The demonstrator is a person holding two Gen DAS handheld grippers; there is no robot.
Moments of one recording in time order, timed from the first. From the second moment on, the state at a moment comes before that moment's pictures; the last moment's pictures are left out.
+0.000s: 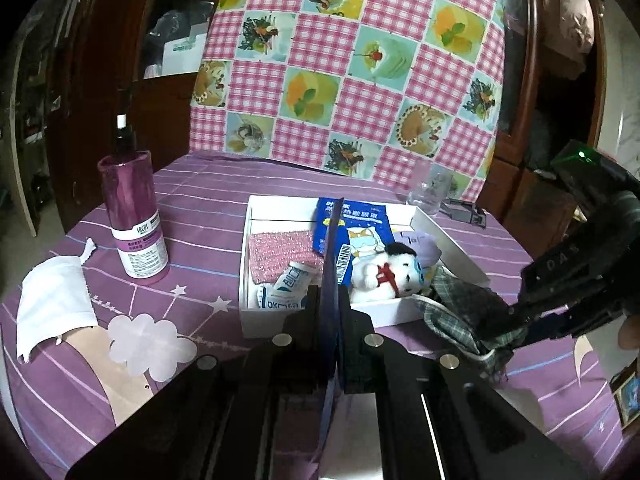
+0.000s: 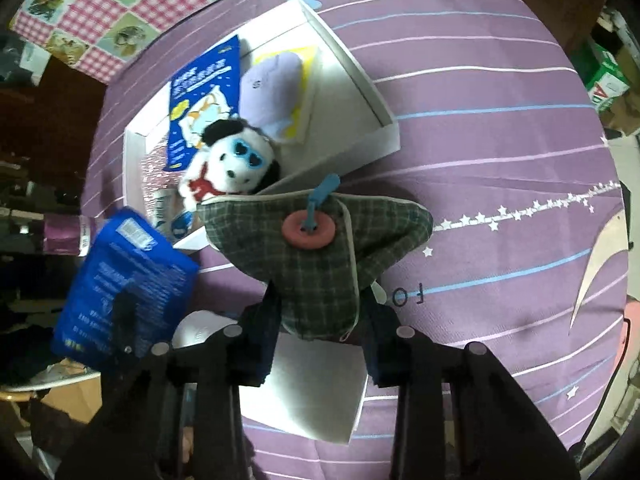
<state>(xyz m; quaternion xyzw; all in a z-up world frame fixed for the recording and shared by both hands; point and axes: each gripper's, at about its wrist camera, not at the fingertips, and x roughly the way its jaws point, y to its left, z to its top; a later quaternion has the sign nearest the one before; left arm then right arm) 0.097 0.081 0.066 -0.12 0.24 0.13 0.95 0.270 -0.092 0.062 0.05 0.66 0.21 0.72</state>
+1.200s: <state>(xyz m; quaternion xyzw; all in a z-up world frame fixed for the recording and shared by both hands) 0.194 0.113 0.061 -0.13 0.34 0.13 0.92 0.294 -0.086 0.047 0.12 0.46 0.34 0.81</state>
